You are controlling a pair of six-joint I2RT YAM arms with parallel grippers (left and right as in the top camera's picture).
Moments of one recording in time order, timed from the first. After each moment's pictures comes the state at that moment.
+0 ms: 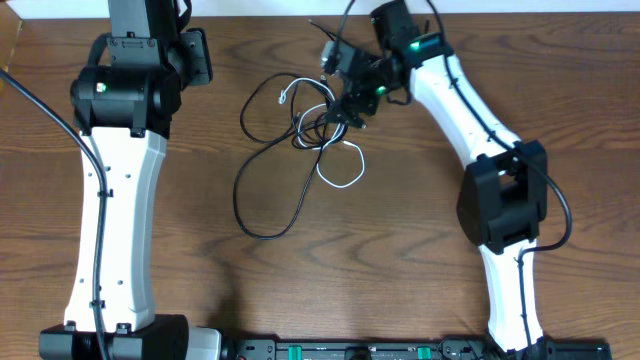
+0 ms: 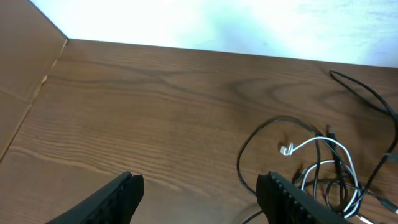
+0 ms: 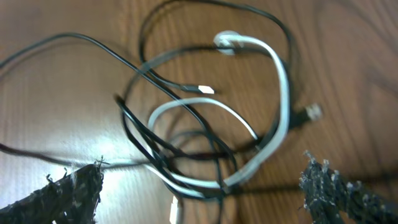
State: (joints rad) left arm -0.06 1.59 1.85 -1.00 -0.23 -0.09; right arm 0.40 2.32 2.10 -0.87 -0.59 -0.70
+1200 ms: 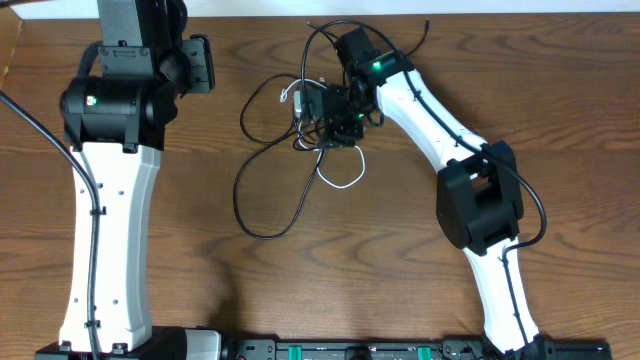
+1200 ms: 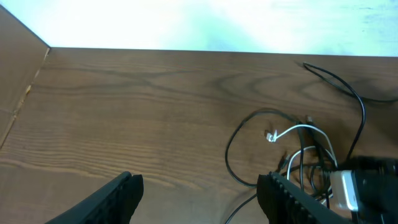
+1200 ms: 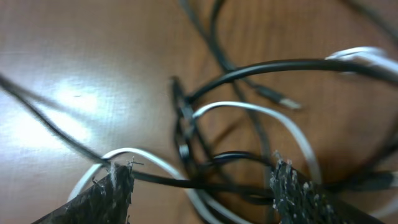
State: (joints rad) left arm -0.06 1.55 1.85 -1.03 -0.16 -0.04; right arm 0.48 2.38 2.09 -0.95 -0.52 -1.08
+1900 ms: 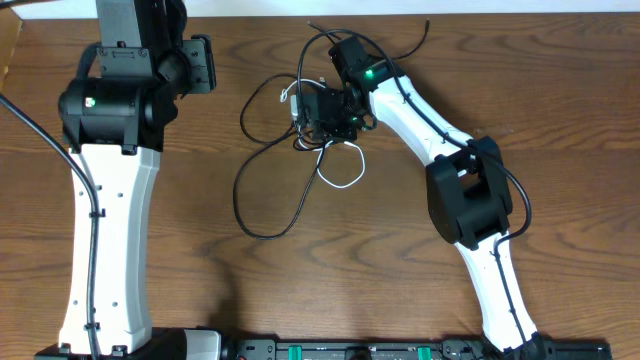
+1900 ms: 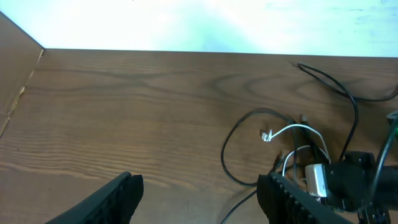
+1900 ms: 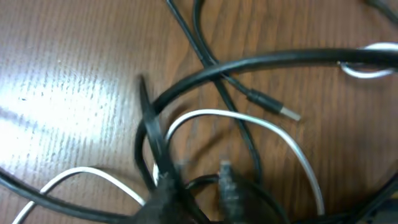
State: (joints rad) left arm -0.06 1.54 1.85 -1.03 -0.14 -0.04; right arm 0.49 2.45 2.09 -0.86 -0.51 -1.06
